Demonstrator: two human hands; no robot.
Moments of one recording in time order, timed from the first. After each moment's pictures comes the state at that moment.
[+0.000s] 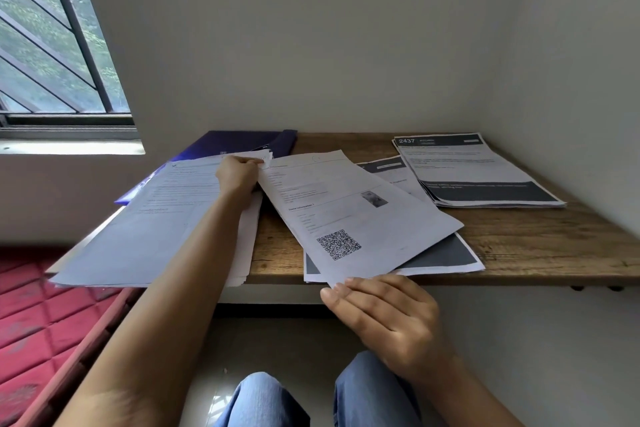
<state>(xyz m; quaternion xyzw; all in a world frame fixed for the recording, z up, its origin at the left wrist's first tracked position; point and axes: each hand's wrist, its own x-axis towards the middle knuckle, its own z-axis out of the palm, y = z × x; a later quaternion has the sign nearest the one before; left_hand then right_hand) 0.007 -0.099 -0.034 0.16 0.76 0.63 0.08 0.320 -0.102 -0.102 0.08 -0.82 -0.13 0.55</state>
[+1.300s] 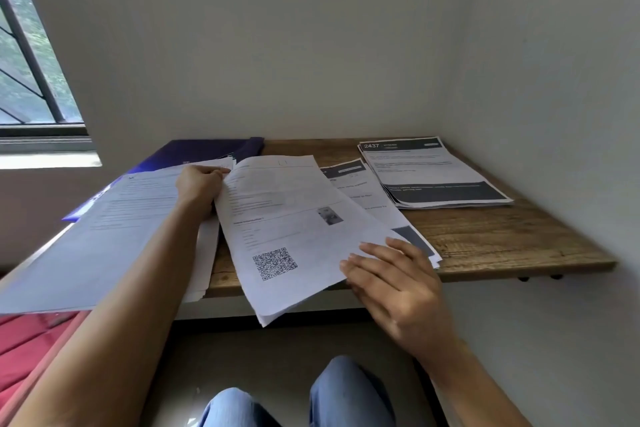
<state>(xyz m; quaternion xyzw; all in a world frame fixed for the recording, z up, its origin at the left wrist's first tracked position) 0.011 -0.102 -0.031 0.19 0.78 0.59 0.06 0.353 -0.064 -0.090 -0.04 -0.85 -0.13 0.52</state>
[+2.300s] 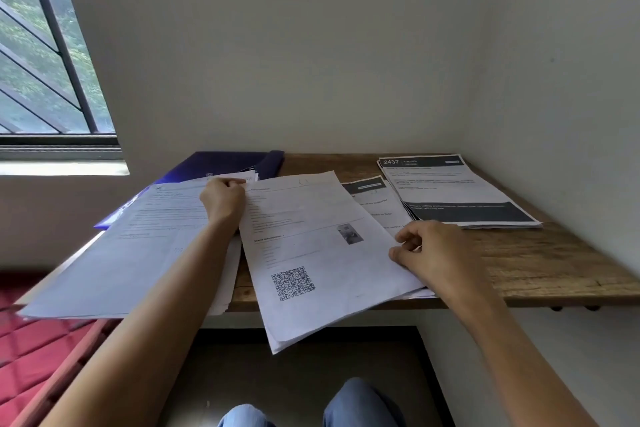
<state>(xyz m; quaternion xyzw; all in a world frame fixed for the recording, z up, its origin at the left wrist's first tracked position) 0.022 -0.101 -0.032 0.18 0.79 0.58 -0.04 0.337 -0.035 -0.021 -0.41 -0.87 0.13 0.24</state>
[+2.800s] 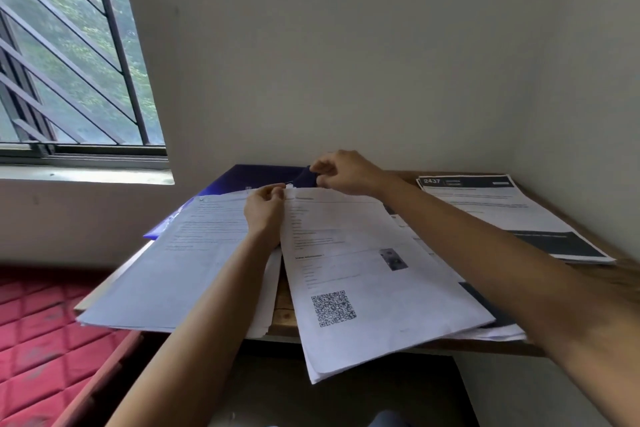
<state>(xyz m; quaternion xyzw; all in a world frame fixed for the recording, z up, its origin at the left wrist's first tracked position) 0.022 -0.101 -0.026 0.18 0.72 0.67 0.04 0.136 0.008 0.058 -0.15 -0.96 0.20 0.16</state>
